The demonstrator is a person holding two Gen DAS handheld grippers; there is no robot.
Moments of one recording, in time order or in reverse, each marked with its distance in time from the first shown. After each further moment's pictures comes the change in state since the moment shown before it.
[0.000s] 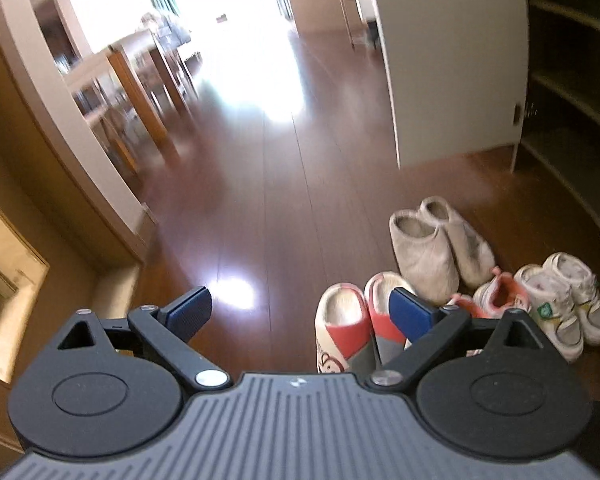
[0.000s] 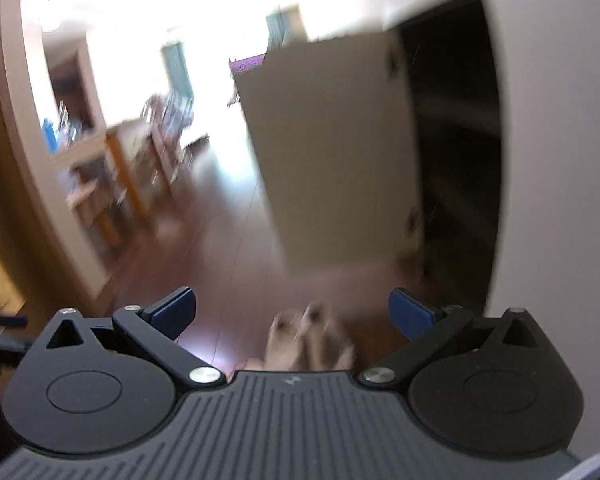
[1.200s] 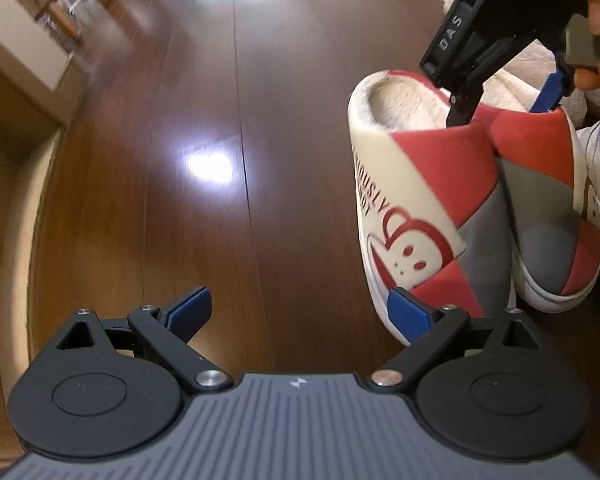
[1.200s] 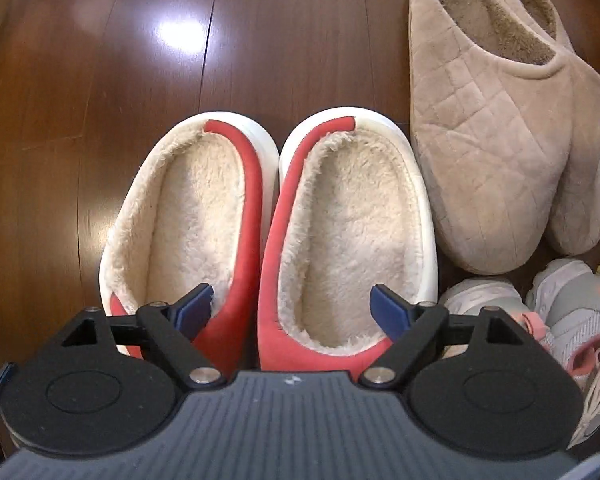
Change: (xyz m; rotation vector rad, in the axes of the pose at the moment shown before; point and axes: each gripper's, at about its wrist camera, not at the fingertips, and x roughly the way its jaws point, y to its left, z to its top) left arm 0.311 0.004 -0.144 0.013 0.376 -0.074; right arm 0.512 0.154 -0.124 -0.056 0.965 -0.108
